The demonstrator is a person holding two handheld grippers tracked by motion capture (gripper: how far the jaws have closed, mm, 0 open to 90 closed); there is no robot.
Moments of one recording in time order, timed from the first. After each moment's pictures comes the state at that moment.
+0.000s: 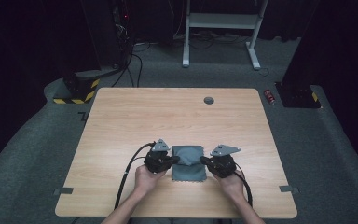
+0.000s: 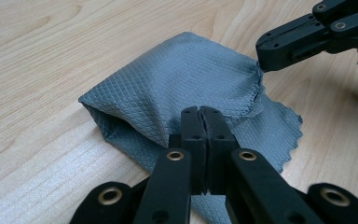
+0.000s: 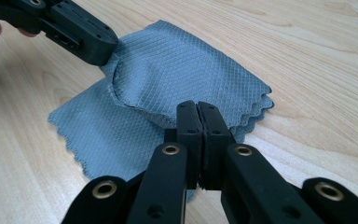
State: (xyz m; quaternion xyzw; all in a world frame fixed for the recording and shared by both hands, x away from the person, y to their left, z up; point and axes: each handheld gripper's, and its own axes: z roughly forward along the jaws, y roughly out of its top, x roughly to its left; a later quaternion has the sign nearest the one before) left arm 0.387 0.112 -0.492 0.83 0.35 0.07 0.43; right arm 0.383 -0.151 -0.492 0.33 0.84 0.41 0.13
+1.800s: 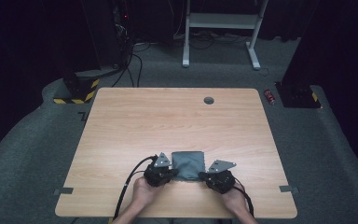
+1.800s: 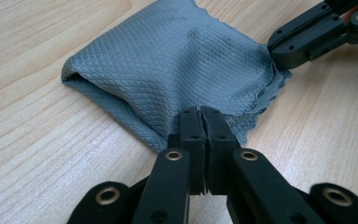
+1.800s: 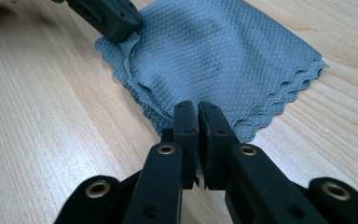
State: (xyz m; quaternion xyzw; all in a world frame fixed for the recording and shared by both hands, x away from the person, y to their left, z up) left arm 0.353 0.108 -0.514 0.85 0.32 0.08 0.40; right arm 0.346 -0.149 -0.514 0.29 0.88 0.37 0.11
